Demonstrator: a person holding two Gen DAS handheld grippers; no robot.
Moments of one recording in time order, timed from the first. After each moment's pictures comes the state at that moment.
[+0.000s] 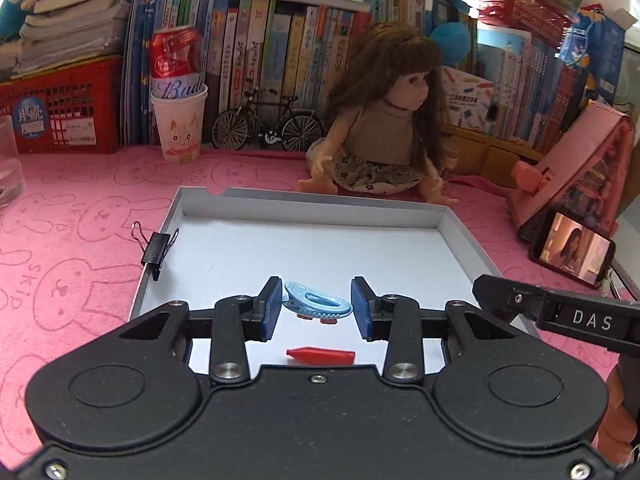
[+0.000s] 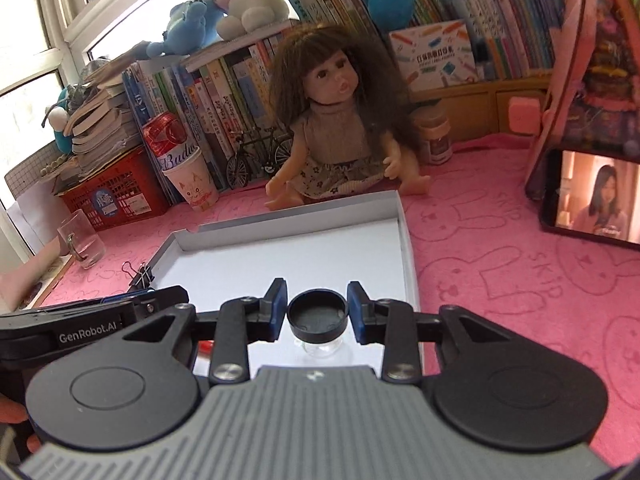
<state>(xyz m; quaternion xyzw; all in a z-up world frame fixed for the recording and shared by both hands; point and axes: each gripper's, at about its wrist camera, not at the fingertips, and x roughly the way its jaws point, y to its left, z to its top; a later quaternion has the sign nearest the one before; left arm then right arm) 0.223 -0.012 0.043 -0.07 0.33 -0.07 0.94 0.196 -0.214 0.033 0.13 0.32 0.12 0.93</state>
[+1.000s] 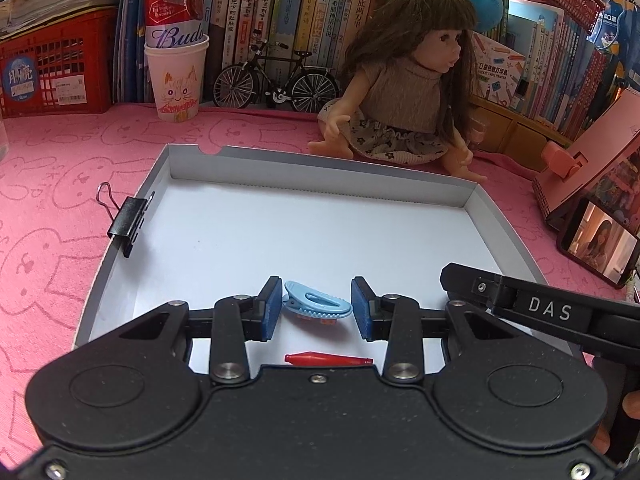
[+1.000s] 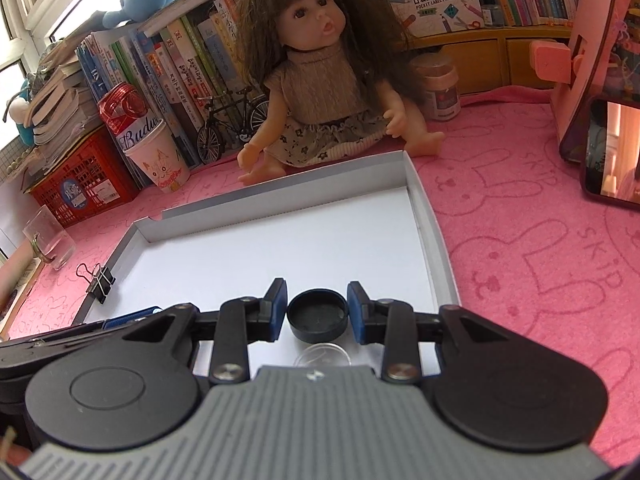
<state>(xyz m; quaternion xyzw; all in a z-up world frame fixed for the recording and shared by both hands) 0.256 -0.017 0.007 -0.08 0.36 -0.06 0.93 0.243 -0.195 -0.002 0.14 0.35 0.10 0.92</state>
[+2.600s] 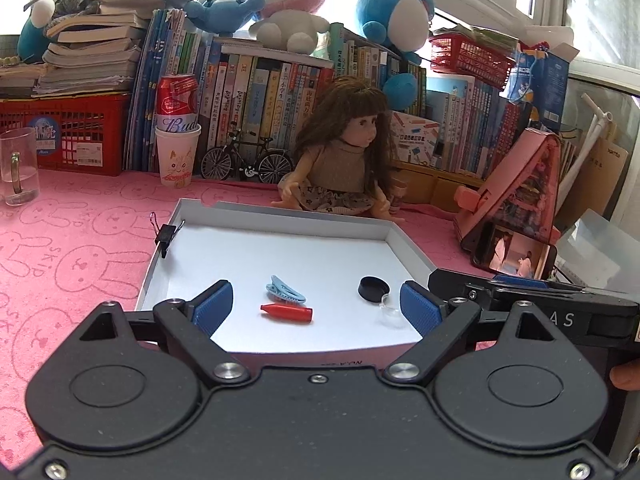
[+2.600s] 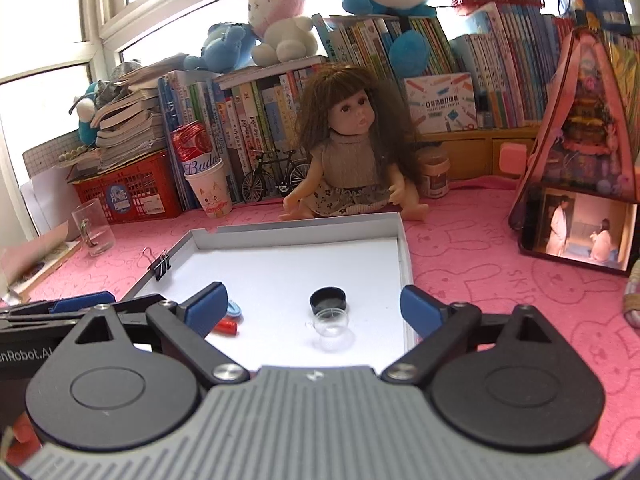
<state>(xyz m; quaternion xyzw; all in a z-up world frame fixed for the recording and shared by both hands) 0.104 -0.005 0.053 -0.08 0.23 -0.11 0.96 0.118 -0.202 0.046 0.07 0.23 0.12 0.96</state>
